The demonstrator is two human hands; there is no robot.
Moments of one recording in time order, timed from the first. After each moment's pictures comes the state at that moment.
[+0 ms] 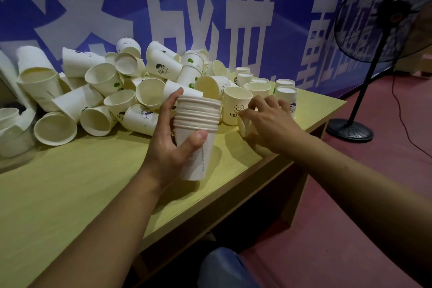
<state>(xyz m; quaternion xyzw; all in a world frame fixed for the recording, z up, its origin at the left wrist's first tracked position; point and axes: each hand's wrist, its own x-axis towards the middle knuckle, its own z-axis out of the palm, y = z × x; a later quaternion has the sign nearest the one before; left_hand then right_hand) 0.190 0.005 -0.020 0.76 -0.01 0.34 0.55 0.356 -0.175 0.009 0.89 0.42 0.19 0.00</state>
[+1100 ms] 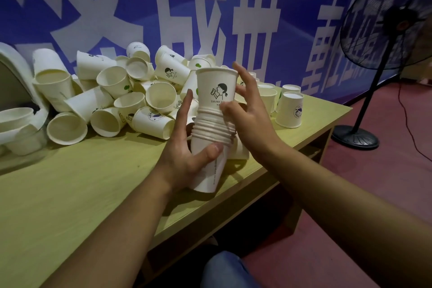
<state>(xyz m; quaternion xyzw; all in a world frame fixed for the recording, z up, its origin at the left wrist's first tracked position) 0.189 0.001 -0.020 0.81 -0.03 0.30 0.51 0.284 -0.131 0.031 0.62 0.40 -0.01 -0.67</state>
